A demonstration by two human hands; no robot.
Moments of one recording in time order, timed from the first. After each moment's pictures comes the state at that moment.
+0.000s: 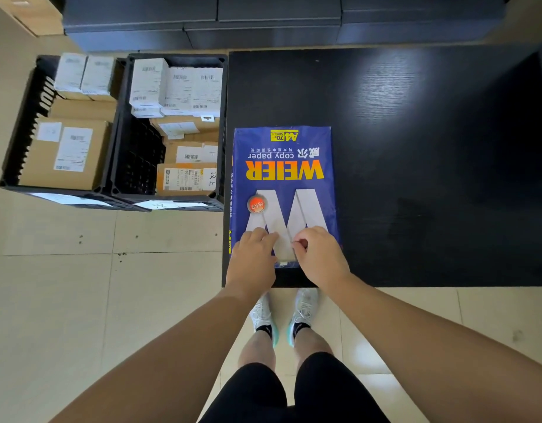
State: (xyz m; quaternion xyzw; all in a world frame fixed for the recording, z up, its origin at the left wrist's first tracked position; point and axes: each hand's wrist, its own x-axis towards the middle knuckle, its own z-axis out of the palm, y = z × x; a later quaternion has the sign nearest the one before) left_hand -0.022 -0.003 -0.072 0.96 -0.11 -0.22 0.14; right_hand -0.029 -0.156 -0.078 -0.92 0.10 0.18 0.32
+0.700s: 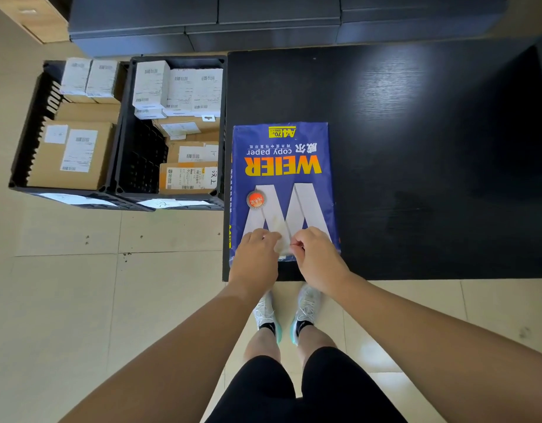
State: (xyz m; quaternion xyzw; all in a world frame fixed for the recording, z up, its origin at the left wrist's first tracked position) left_hand -0.036 -0.011 -0.063 0.96 -0.08 -0.21 0.19; right_hand -0.048 -0.158 -0.074 -0.92 0.06 0.20 0.34
